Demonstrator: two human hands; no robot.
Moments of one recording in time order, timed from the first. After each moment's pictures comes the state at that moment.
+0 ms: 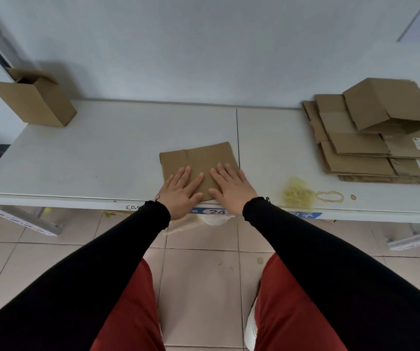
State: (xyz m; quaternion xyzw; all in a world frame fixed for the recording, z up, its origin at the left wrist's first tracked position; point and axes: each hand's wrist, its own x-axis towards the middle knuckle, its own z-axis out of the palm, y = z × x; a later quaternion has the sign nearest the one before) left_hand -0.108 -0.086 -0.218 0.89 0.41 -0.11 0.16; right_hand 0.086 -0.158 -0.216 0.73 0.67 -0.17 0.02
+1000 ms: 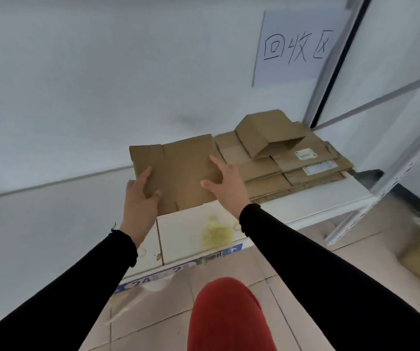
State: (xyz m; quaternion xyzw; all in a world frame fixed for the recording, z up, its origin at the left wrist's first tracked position) left_hand 0.071 -0.109 -0.101 0.72 0.42 0.33 0.43; right_hand 0.254 -0.229 -0.095 0.78 0.38 -0.18 -0.46
